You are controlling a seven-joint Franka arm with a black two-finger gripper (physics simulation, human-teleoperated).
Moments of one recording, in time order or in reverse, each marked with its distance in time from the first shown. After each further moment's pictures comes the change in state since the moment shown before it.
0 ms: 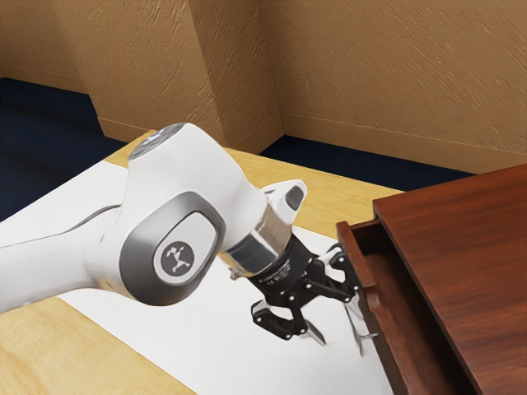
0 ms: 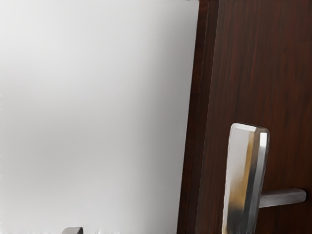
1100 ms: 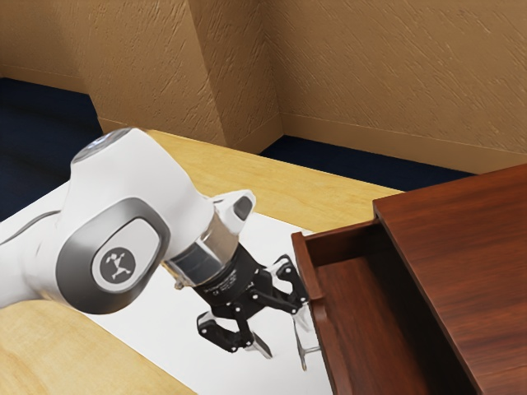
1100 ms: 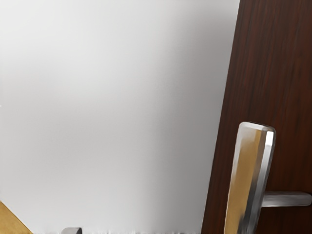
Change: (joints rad) arm 0.034 -0.167 0.045 -0.115 -0.010 -0.121 -0.003
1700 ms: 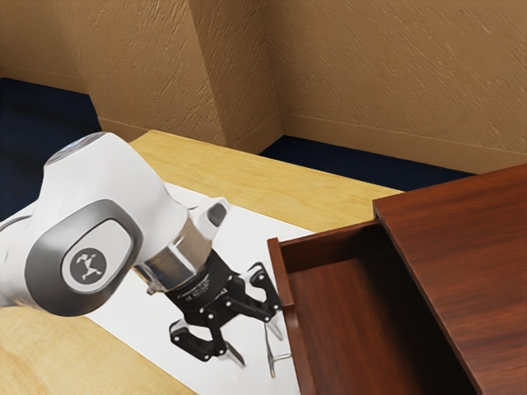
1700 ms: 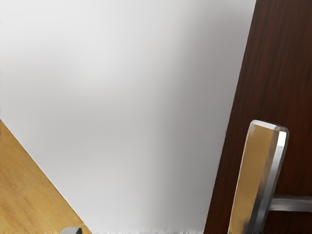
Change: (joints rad) arm 0.022 -0.076 0.031 -0.053 -0.014 -0.079 -0.001
